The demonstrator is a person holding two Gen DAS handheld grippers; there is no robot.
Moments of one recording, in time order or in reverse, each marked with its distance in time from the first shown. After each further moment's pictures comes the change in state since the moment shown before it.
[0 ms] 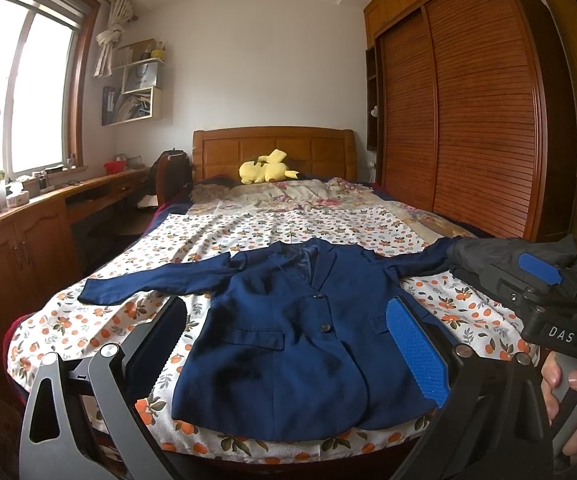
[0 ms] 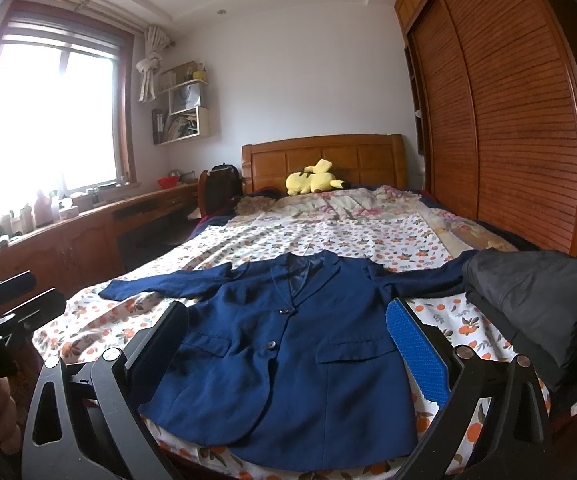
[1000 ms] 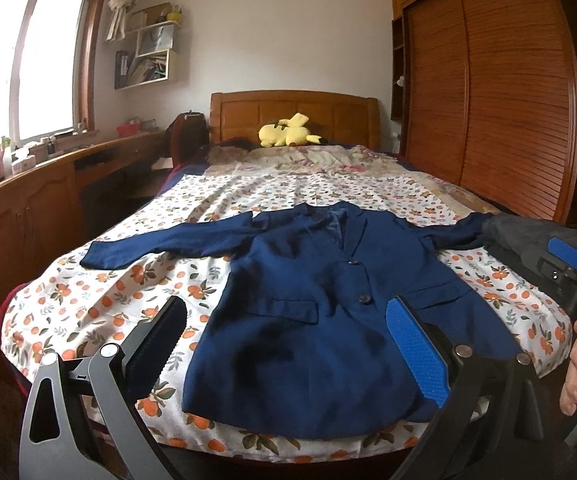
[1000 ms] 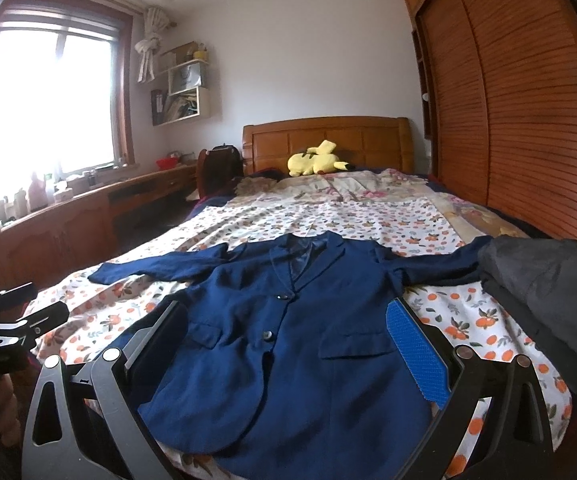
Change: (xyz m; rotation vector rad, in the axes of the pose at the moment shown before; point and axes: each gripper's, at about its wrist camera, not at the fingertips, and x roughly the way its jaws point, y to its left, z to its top) left arm 0.076 0.047 -0.033 -0.040 0.129 0.056; right arm 0.062 -0.007 -0.017 -0.012 0.065 0.014
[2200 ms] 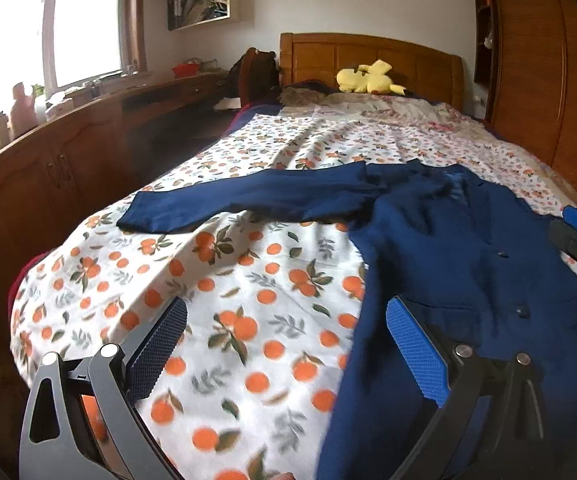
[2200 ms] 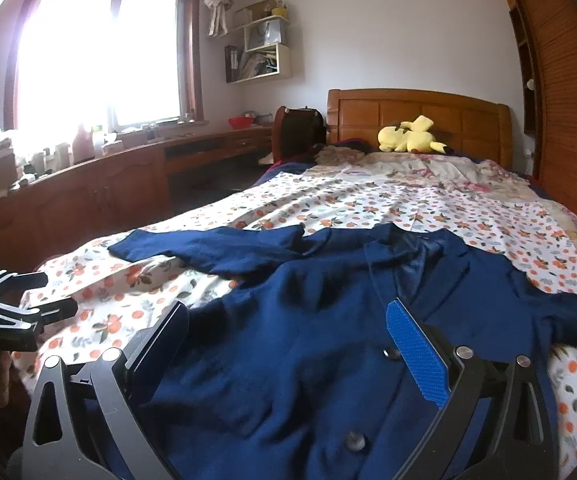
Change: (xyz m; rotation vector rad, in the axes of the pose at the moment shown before) left arm 0.174 0.143 0.004 -0.076 0.220 0.218; right arm 0.231 0.073 0.009 -0.137 0.109 0.278
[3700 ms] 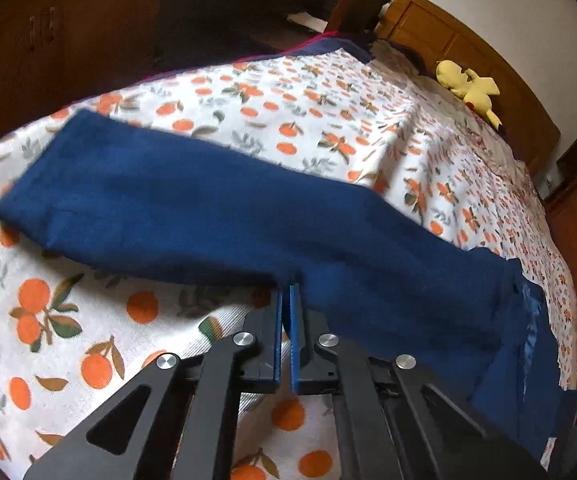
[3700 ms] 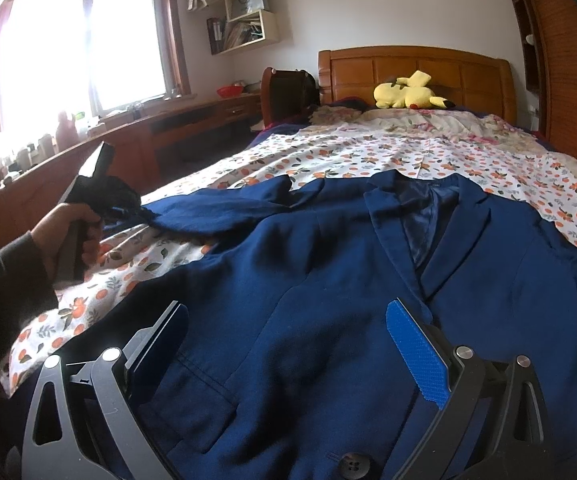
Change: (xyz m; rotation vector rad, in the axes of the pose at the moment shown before) left arm 0.275 0.108 0.126 -0.471 0.251 -0.022; right arm 0.061 -0.029 -0.034 0.063 0.119 0.013
